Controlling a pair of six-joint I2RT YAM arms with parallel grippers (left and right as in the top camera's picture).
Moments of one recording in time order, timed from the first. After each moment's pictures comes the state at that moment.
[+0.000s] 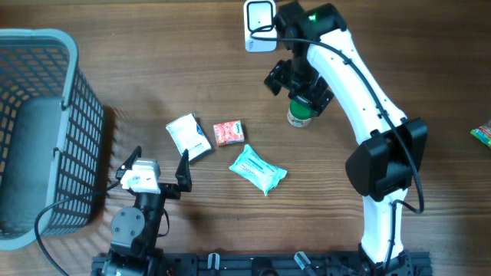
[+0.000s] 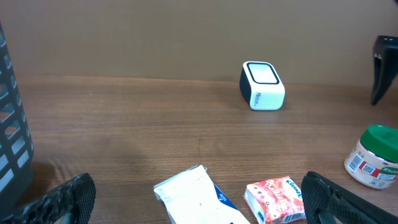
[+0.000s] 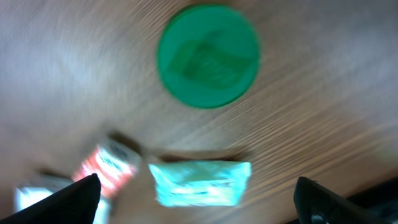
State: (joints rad) left arm -0.22 0.01 0.05 -0.15 -0.11 -0.12; right arm 0.42 2.17 2.14 -1.61 -0.05 1.14
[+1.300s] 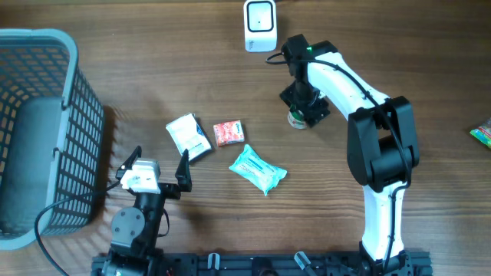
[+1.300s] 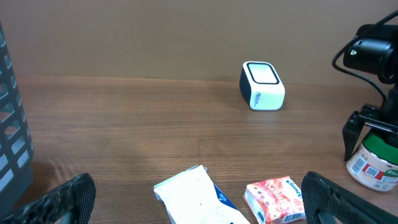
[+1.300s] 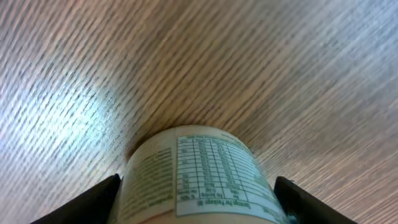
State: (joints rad) left arm -0.22 0.01 0.05 -0.15 -0.11 -0.12; right arm 0.35 2.23 1.72 -1.13 0.04 1.20
